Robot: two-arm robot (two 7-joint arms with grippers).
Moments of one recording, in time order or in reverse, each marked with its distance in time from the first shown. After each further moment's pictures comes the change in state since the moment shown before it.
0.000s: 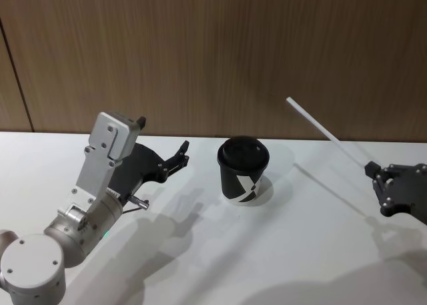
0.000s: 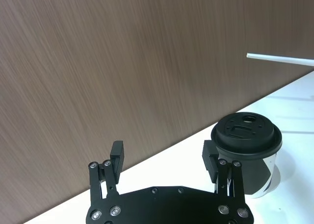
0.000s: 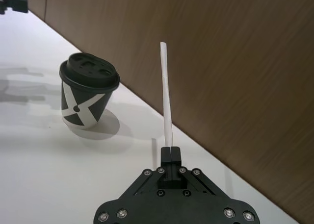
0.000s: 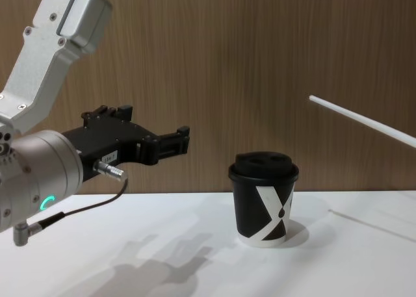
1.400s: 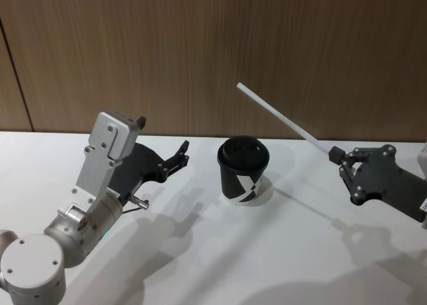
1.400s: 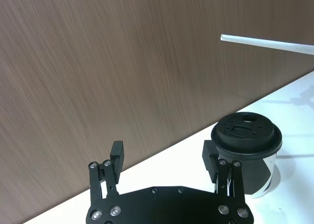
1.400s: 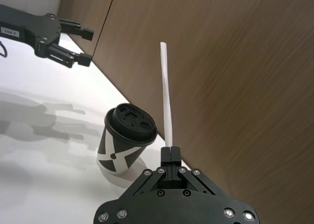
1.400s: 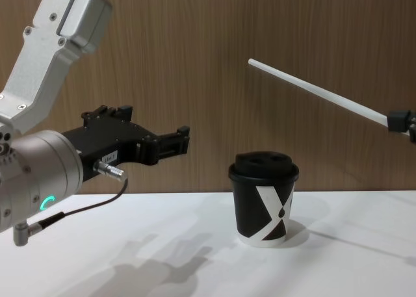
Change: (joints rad) left arm 0.000 0.000 0.000 0.000 0.000 0.000 0.000; right arm 0.094 0.005 -0.097 0.011 0.032 -0.126 0.092
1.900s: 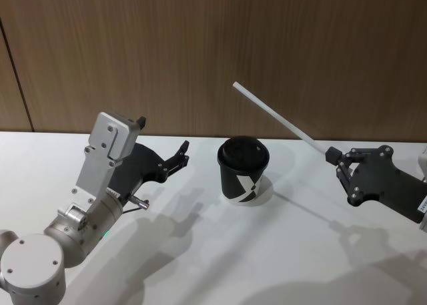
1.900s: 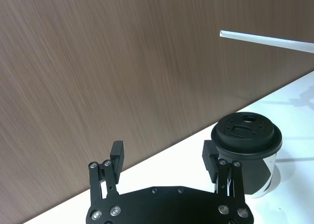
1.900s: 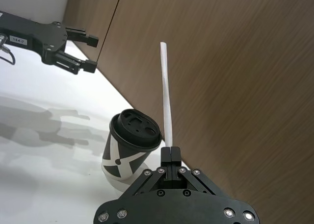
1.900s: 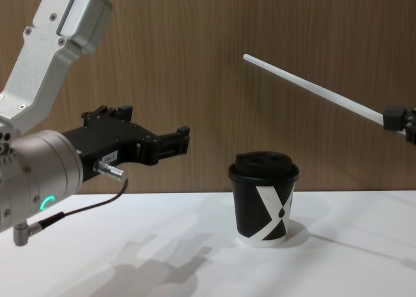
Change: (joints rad) left arm 0.000 0.000 0.000 0.000 0.000 0.000 0.000; right arm 0.001 -0.002 -0.010 0.005 0.023 -0.020 0.008
